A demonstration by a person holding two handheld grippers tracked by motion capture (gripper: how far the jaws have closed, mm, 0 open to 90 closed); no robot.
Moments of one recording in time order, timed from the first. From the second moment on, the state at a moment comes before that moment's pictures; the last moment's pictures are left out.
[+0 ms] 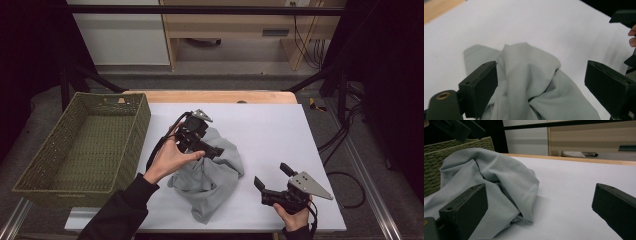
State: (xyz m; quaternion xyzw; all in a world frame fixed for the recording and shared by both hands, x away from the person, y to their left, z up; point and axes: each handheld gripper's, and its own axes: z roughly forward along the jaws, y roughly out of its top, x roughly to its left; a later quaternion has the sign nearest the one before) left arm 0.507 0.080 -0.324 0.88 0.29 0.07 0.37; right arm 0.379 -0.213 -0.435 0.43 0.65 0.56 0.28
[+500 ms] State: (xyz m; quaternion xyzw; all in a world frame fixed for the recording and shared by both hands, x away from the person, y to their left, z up) left arm 0.479 0.130 -0.345 0.81 0.30 0.11 0.49; right arm 0.379 -0.214 -0.434 0.44 0.64 0.57 0.28
